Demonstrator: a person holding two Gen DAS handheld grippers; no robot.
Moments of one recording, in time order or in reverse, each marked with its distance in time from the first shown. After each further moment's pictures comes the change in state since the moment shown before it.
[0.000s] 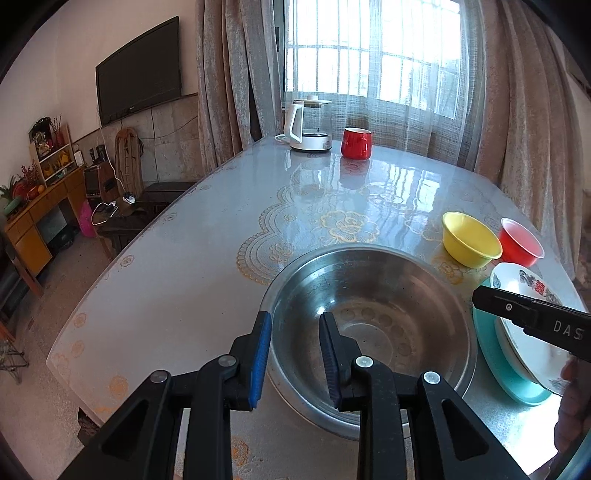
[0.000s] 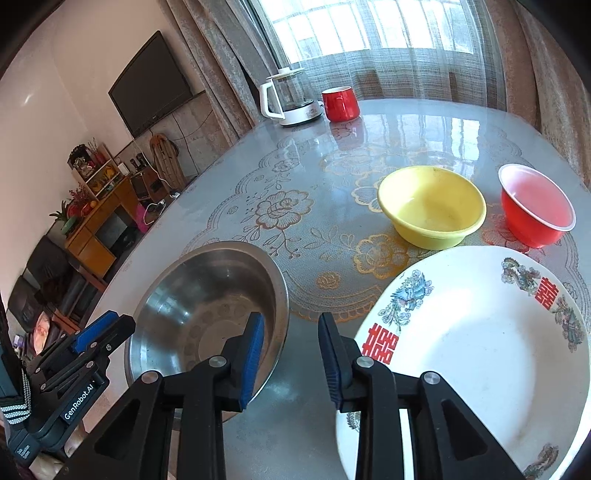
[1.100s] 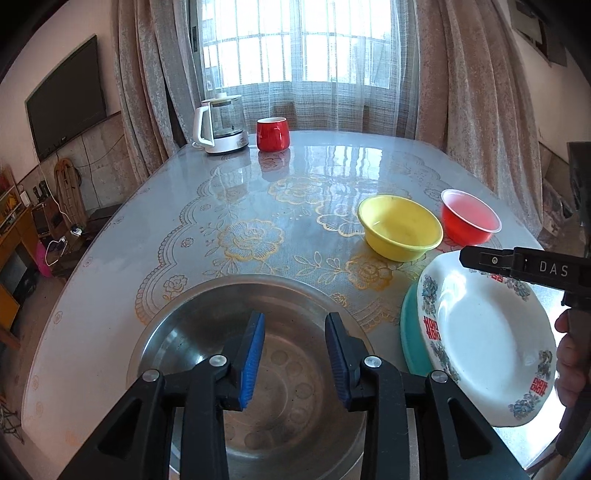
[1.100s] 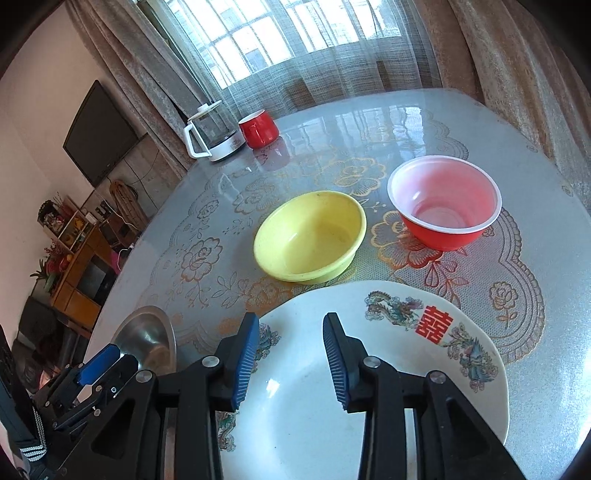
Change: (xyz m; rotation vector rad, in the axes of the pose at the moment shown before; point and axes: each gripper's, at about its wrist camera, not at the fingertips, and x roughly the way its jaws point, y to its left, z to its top) left arm 0.032 -0.094 0.034 0.183 0.058 -0.158; right arm -0.020 -0.096 0.033 0.177 -0.042 -0.116
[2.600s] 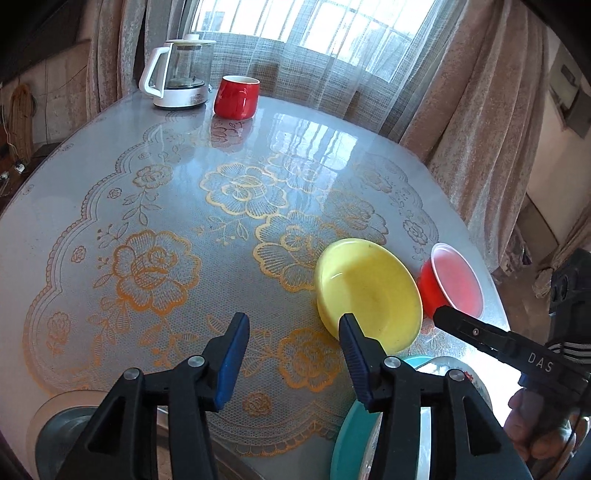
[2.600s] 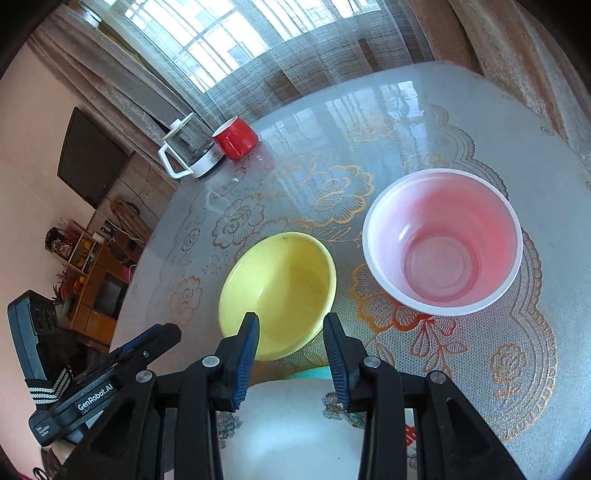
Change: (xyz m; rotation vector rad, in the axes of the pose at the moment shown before) left arm 0.101 -0.014 0.090 -0.208 0.166 -0.266; right arm 0.044 -0.051 0.061 0.115 0.077 0.090
